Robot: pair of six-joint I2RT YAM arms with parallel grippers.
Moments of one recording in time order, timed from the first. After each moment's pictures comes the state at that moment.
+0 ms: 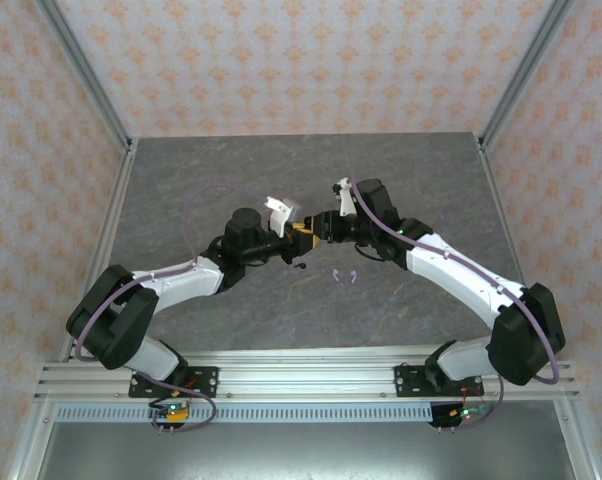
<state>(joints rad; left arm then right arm) -0.56 1.49 0.70 0.51 0.47 -0.33 0.62 1.36 1.04 -0.30 -0.27 0.52</state>
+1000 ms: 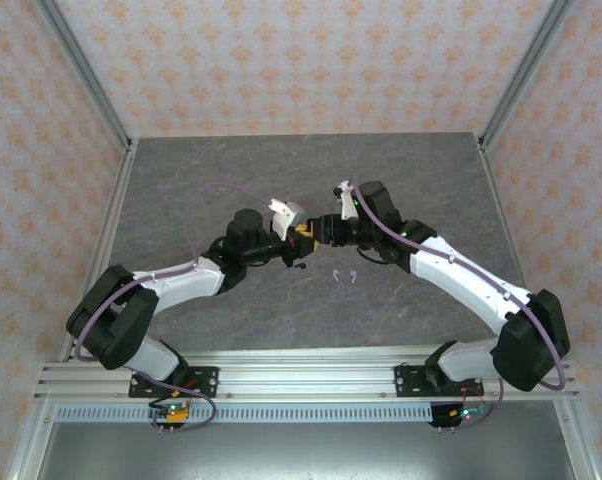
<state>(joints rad) -0.58 1.49 0.70 0.50 0.47 -0.22 0.63 1.33 1.04 -0.36 -0.25 0.50</state>
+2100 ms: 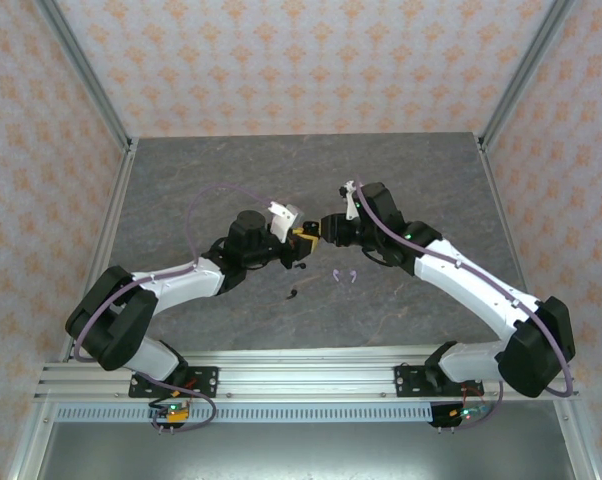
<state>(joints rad) -0.58 1.48 0.70 0.40 0.37 -0.20 0.65 1.29 1.05 -0.44 -0.08 0.48</state>
